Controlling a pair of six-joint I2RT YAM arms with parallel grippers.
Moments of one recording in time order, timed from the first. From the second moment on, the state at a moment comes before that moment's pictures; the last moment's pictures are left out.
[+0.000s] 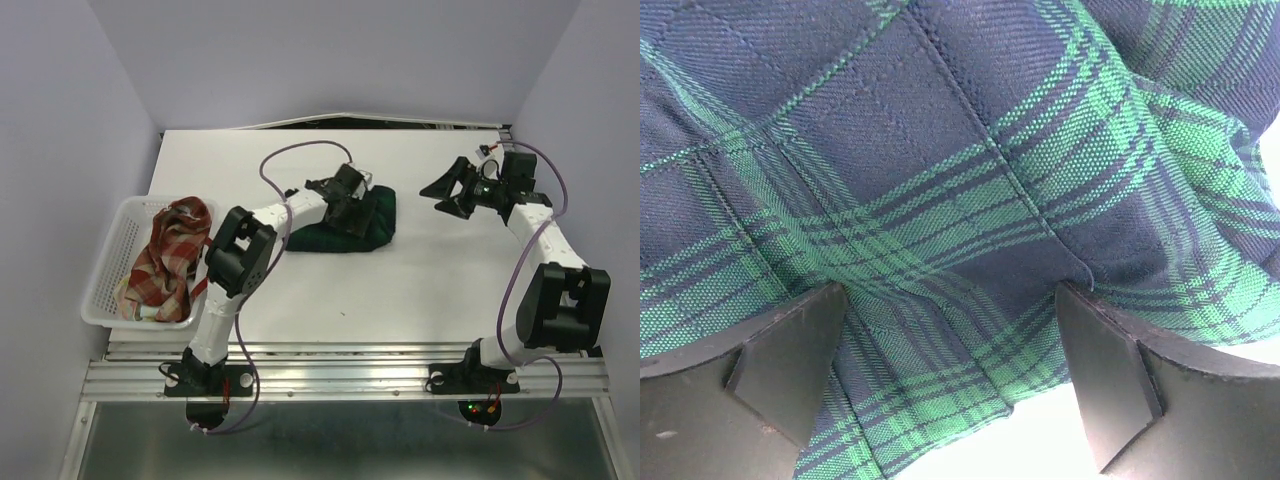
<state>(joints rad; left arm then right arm) -0.74 2.17 1.68 -0.50 -0.03 -0.27 -0.15 1.49 1.12 -0.33 -0.86 0.50</state>
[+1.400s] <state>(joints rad) -0.15 2.53 2.30 -0.69 0.05 0.18 -0.16 1.52 1.15 -0.38 -0.84 0.42</state>
